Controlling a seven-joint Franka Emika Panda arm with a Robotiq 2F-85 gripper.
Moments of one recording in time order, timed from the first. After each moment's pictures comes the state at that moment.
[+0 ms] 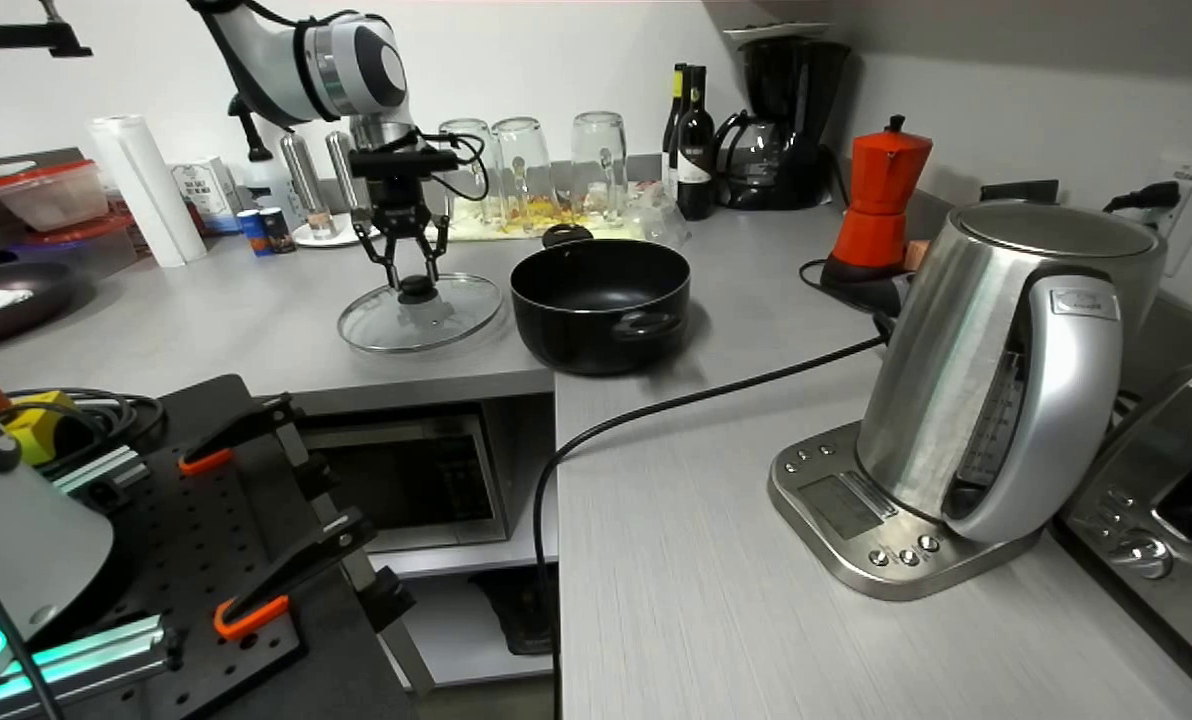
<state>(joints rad) 0.40 0.66 0.27 -1.89 -0.40 2.21 -0.40</state>
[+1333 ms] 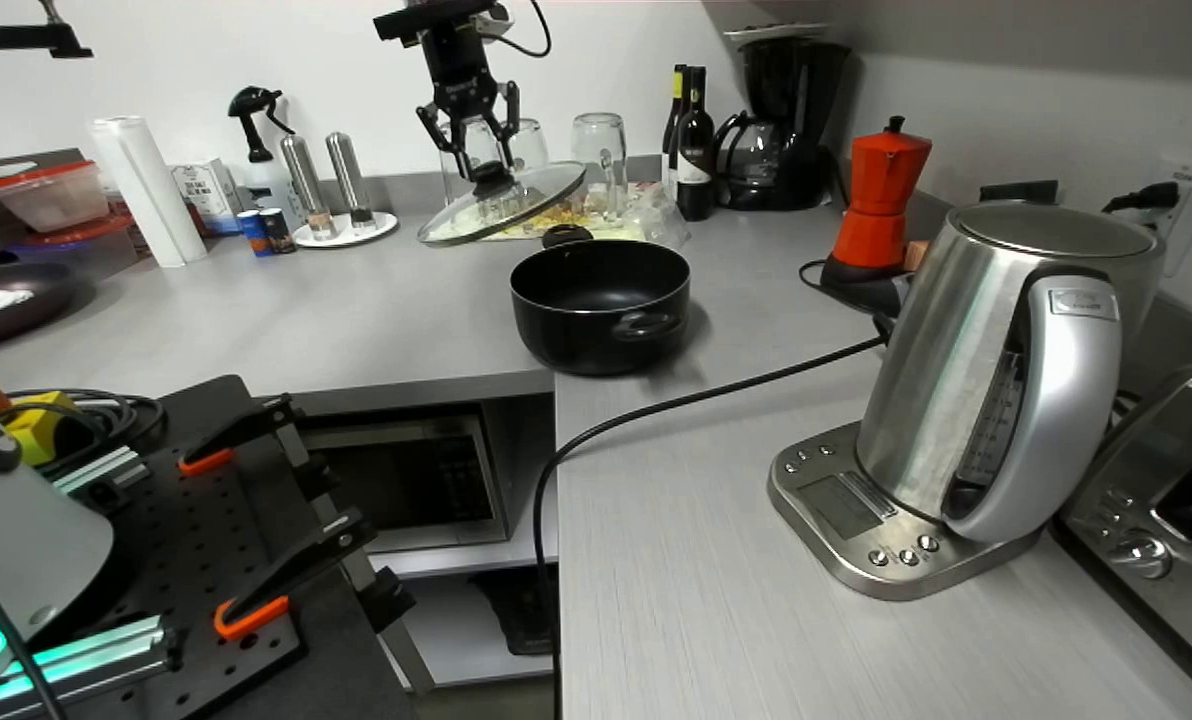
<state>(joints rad) 0.33 0.43 0.18 -1.79 -0.43 1.95 -0.15</state>
